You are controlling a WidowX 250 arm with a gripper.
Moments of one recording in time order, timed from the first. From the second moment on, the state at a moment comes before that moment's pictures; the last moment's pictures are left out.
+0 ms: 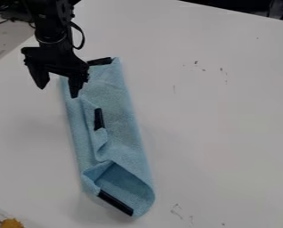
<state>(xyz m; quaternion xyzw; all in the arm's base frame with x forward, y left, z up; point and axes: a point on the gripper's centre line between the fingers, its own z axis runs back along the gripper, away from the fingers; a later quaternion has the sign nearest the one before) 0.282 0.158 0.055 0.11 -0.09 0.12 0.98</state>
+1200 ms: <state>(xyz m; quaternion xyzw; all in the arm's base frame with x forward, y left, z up) 0.294 0.085 0.050 0.09 -0.07 0.13 0.99</state>
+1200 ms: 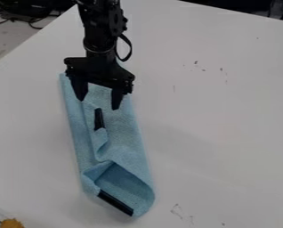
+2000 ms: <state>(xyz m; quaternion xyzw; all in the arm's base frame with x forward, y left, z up) 0.295 0.088 0.015 0.05 -0.03 0.12 0.99</state>
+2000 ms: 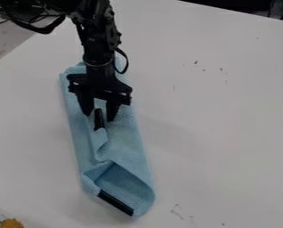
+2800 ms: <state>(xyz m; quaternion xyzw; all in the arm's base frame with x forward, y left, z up) 0.304 0.091 0.028 0.07 -0.04 0.11 0.99</state>
